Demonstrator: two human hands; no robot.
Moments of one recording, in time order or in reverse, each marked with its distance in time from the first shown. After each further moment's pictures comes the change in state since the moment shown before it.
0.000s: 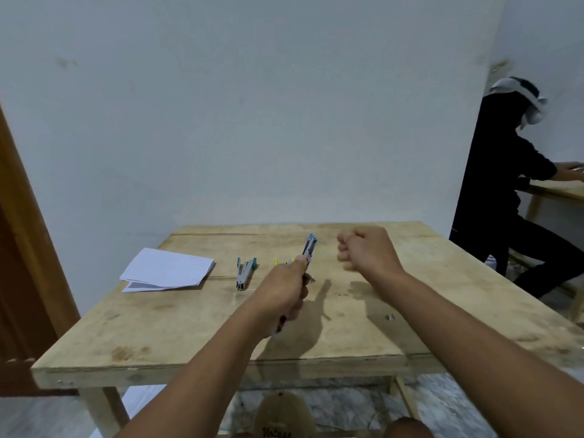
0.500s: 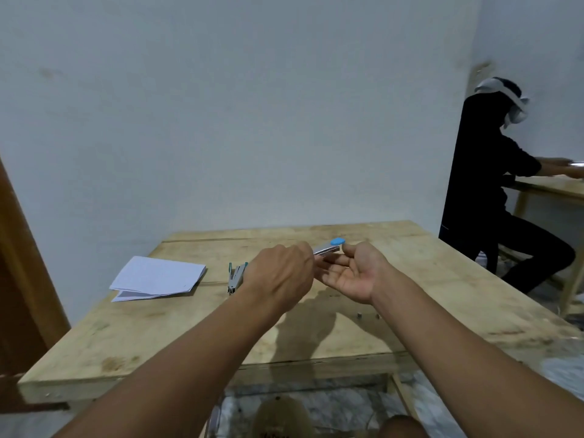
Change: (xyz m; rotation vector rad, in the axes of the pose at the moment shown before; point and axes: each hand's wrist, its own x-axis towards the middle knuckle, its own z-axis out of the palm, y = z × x) left_hand 0.008 0.025 0.007 1.449 0.314 0.548; right_hand -0.012 -0.006 -0.004 1.037 -0.254 0.638
